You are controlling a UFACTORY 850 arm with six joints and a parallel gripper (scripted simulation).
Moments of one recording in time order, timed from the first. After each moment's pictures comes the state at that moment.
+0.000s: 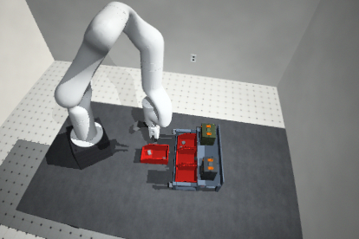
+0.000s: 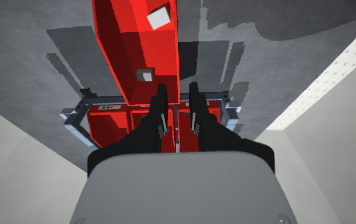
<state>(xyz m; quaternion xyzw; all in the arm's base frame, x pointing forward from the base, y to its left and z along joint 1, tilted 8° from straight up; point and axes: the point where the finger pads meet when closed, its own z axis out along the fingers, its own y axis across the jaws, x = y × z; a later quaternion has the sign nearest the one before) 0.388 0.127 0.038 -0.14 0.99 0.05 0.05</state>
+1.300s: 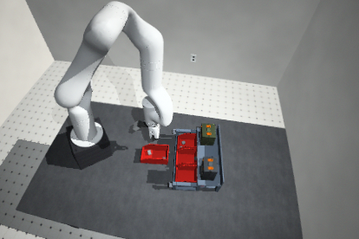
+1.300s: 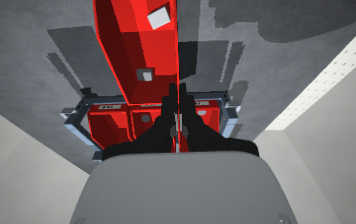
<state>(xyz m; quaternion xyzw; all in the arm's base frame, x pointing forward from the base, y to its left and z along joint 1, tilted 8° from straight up) 0.388 0.127 0.040 -0.14 0.99 0.05 0.05</state>
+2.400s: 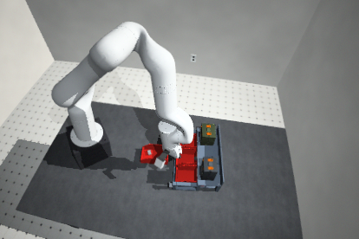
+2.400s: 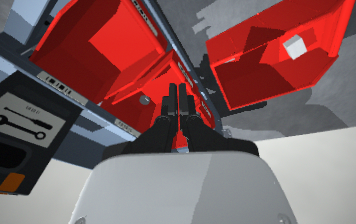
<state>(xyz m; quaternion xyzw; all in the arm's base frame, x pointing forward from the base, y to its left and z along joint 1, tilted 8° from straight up) 0.531 0.050 0.025 -0.62 0.78 0.00 0.11</state>
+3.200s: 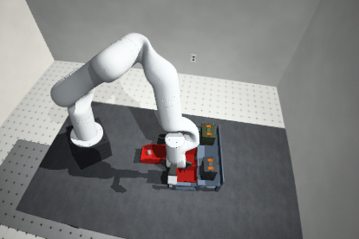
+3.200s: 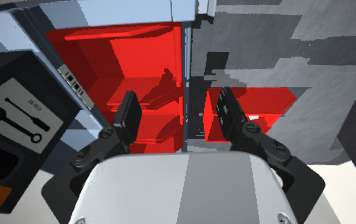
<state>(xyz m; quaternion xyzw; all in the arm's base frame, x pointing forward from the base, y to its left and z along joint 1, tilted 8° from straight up) 0.570 -0.005 0.014 -0.80 0.60 -0.01 0.09</state>
